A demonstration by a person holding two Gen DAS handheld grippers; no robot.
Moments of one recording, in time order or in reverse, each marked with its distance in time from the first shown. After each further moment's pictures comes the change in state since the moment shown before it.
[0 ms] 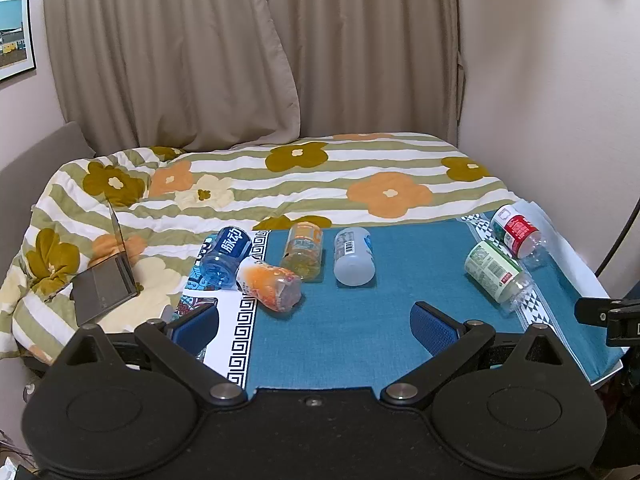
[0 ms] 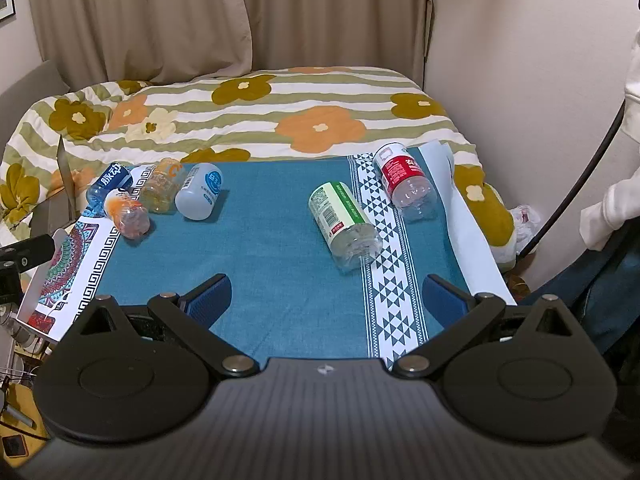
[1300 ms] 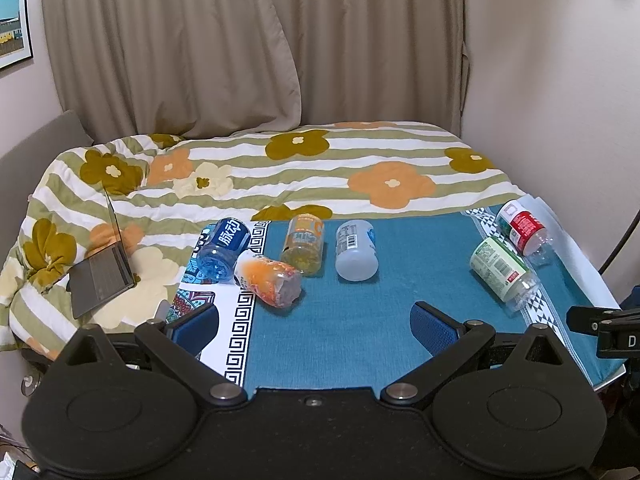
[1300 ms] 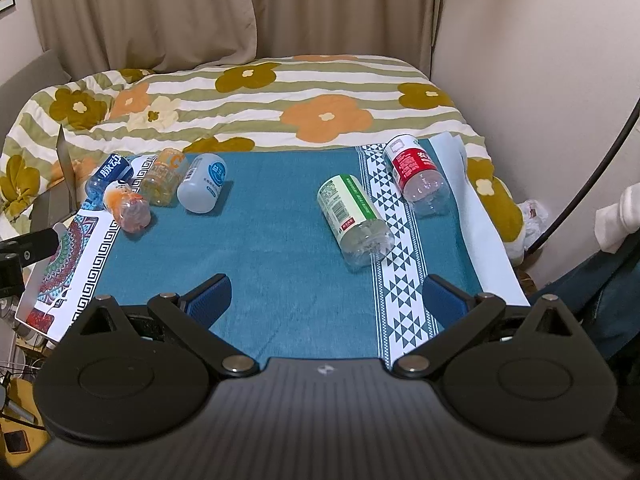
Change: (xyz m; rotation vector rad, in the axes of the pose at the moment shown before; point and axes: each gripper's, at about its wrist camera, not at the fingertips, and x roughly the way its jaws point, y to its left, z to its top) left arm 0.014 0.003 0.010 -0.011 0.044 -0.001; right arm 0.015 0.010 0.004 -0.013 0.036 0.003
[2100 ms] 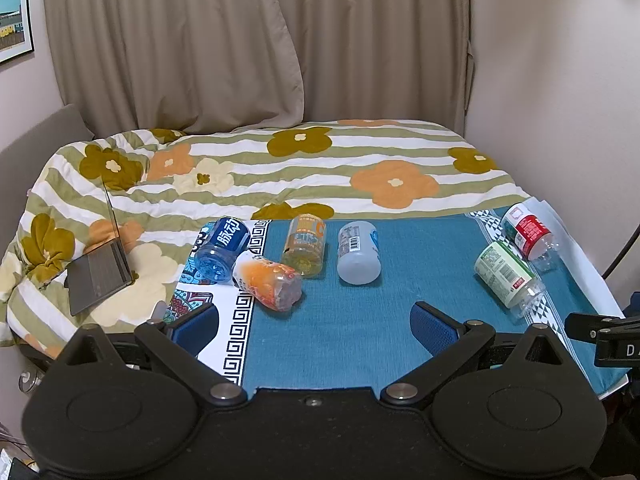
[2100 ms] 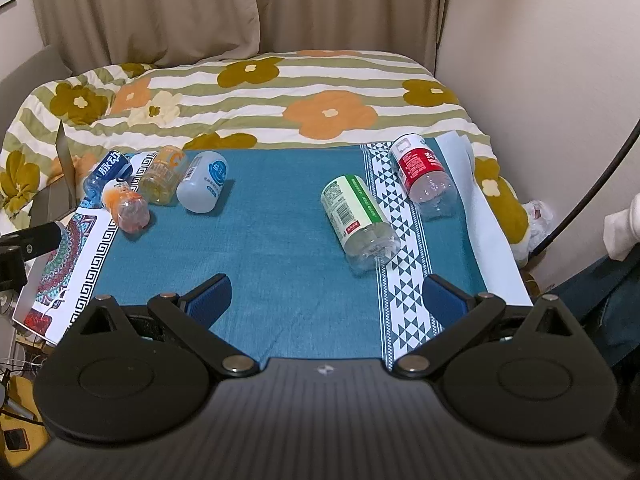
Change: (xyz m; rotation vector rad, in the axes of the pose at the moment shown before) left arm 0.012 0.004 0.007 -0.014 0.012 -0.001; right arm 0.004 0.002 0.002 -0.004 0.006 0.001
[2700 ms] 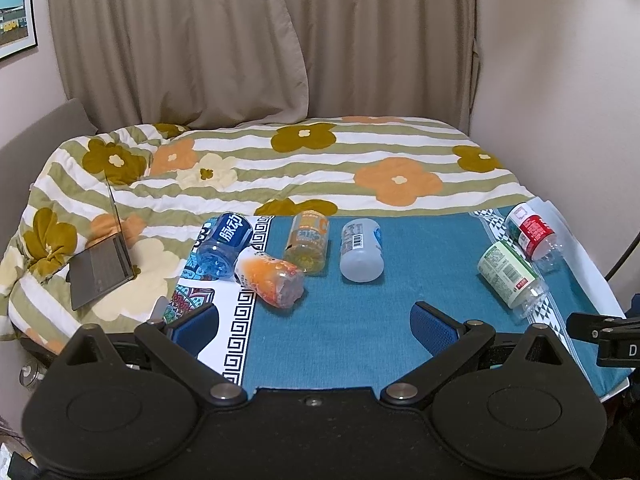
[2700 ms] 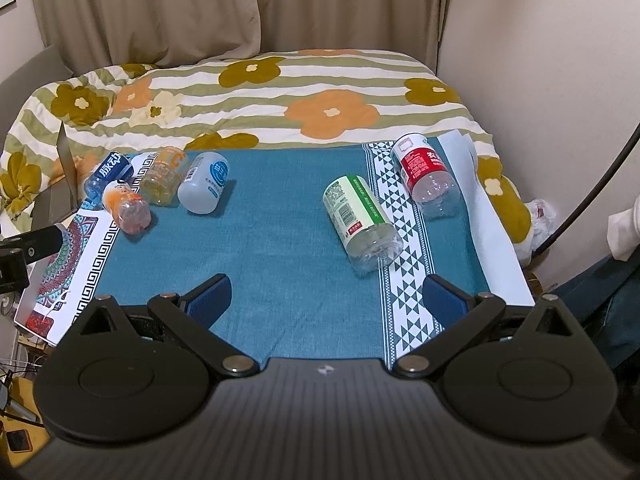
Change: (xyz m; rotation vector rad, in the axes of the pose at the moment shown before) left arm 0.003 -0.003 -0.001 -0.016 0.017 0.014; right arm 0.003 0.001 0.002 0.001 0.000 0.008
